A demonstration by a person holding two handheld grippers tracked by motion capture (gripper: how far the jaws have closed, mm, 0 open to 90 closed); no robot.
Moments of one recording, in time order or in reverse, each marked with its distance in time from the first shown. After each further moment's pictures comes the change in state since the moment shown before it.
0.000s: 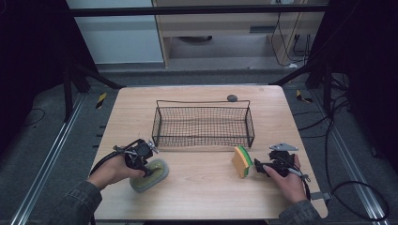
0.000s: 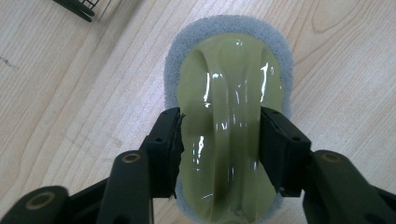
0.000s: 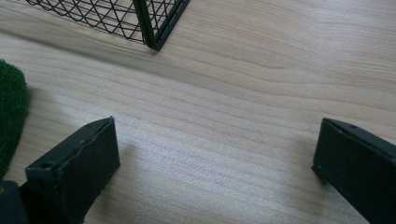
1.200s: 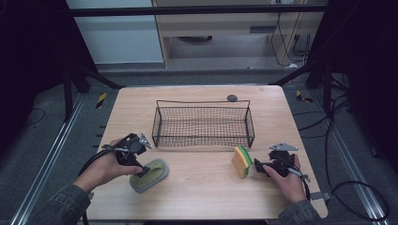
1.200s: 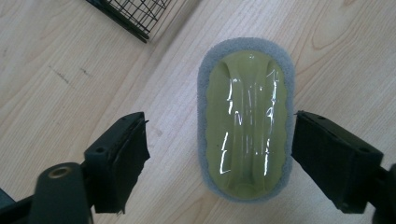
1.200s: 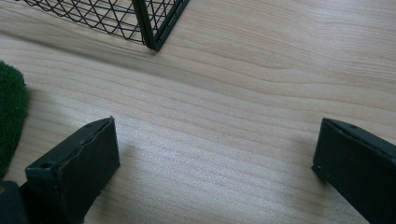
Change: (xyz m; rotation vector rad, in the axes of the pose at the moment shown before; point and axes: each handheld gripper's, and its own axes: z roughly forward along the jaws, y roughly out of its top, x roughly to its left) left arm -0.004 -0.005 -0.040 -0.075 0.108 0.009; right arm 0.000 0.000 0.000 -0.001 -0.002 0.005
